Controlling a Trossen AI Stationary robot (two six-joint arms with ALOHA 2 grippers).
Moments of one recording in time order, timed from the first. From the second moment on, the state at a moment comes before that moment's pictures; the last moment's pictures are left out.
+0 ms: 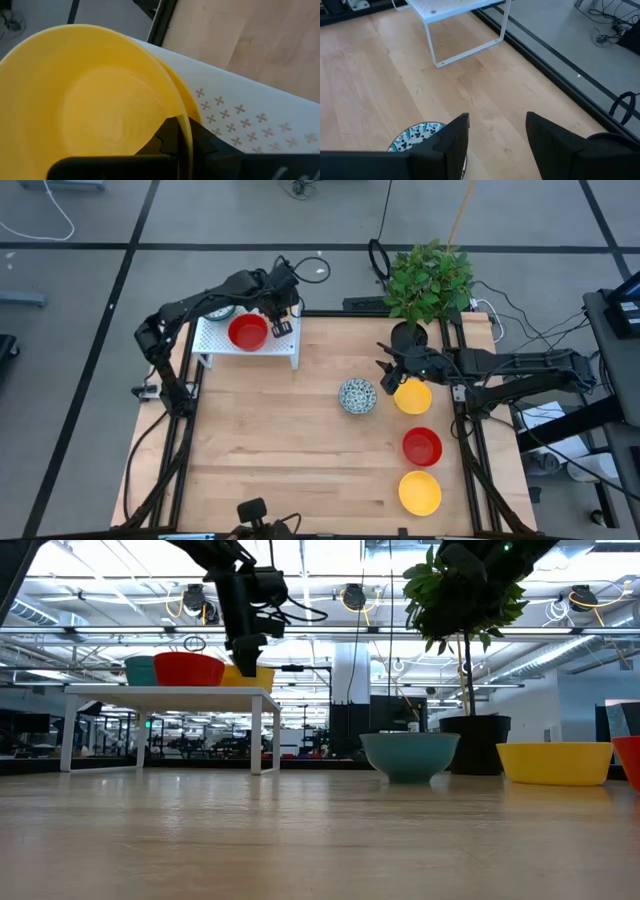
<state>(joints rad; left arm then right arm) 0.63 1.77 1.61 -0.99 -0.18 0.34 -0.05 1.04 0.86 -0.50 0.47 0.34</state>
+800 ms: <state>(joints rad) 0.63 1.73 1.61 -1.08 -0.21 0.20 -0.05 1.03 0.72 -0.28 0.44 0.32</state>
